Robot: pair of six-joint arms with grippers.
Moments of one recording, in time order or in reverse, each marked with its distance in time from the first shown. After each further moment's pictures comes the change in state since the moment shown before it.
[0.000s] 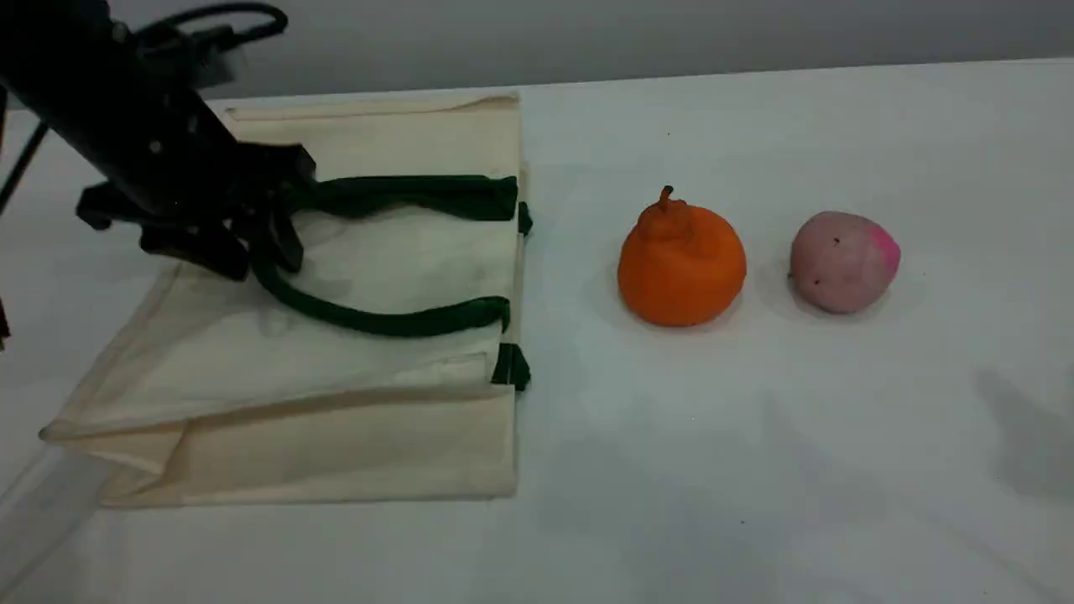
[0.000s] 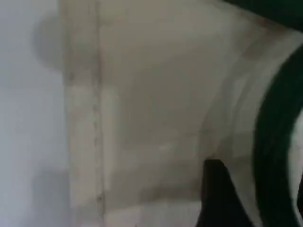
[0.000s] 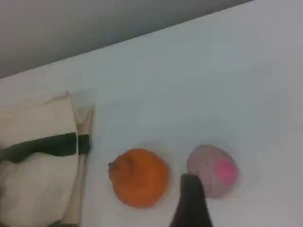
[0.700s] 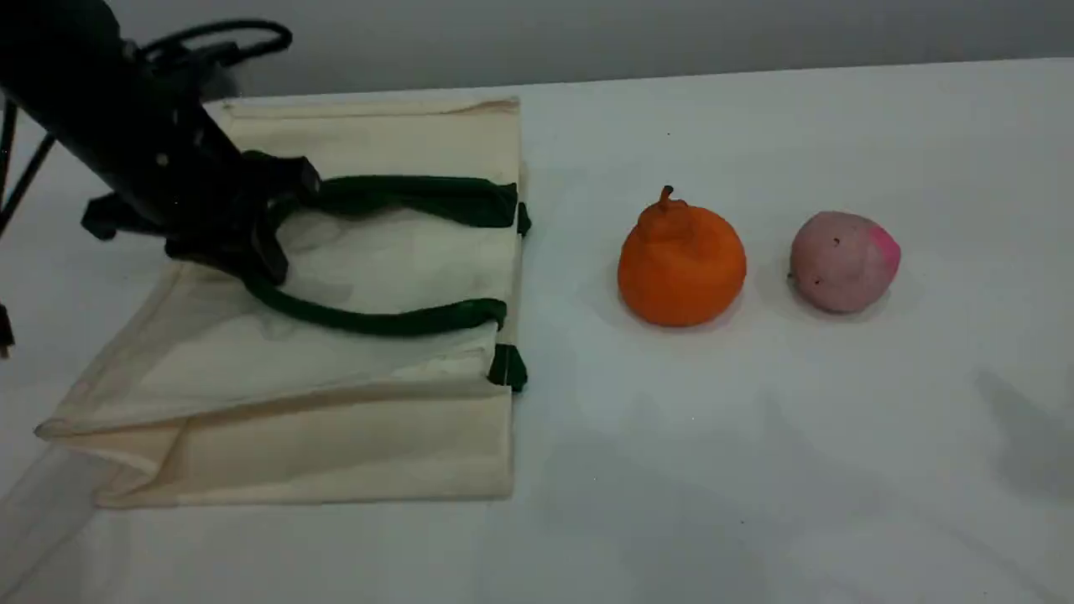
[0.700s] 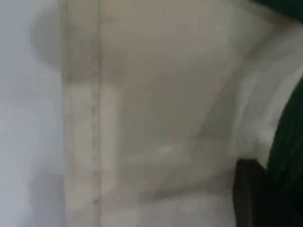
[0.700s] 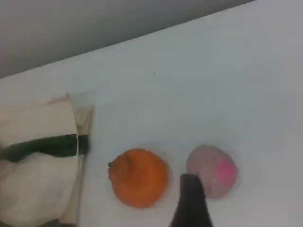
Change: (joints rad) left arm -0.001 -0.008 -0.006 -0.003 0.007 -0.002; right arm 0.000 0.000 0.000 0.000 0.001 -0.008
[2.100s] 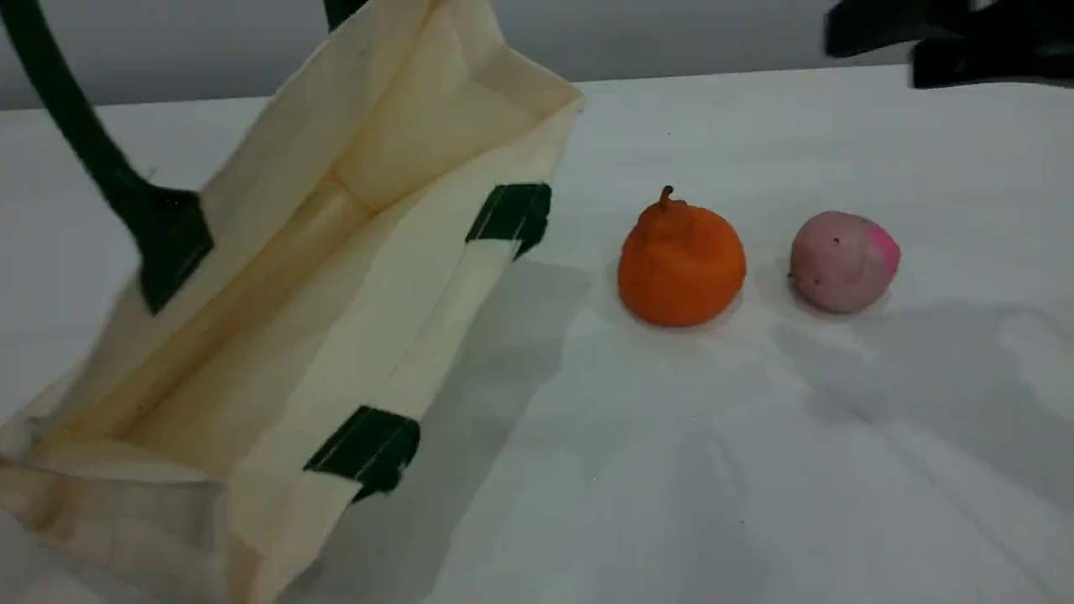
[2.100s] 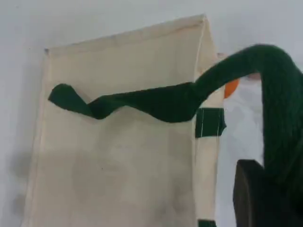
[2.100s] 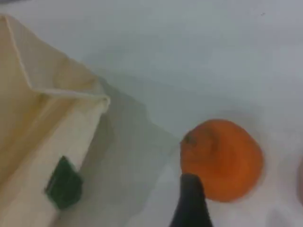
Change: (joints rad) left arm 0.000 -0.710 -0.262 -0.091 0.746 0.102; right arm 0.231 0.527 -0.136 0.849 0.003 -0.934
